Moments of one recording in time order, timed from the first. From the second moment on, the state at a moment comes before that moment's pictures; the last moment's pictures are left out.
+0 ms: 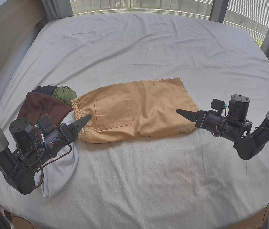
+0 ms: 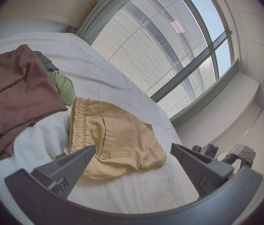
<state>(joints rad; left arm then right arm) -0.22 1.95 -0.41 -1.55 -0.32 -0.61 0.28 2.06 -0.84 -1.08 0.40 0.41</state>
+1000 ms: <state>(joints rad) -0.21 1.97 -0.39 -1.55 -0.31 -0.47 0.31 2.21 -0.76 -1.11 0.31 0.37</state>
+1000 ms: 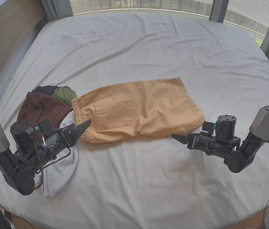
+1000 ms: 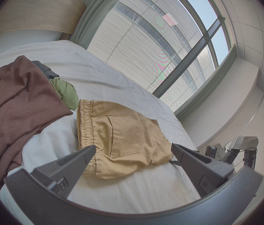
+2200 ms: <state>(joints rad) -0.19 1.97 -0.39 -1.55 -0.31 -0.48 0.38 2.40 -1.09 -1.13 0.15 0.49</state>
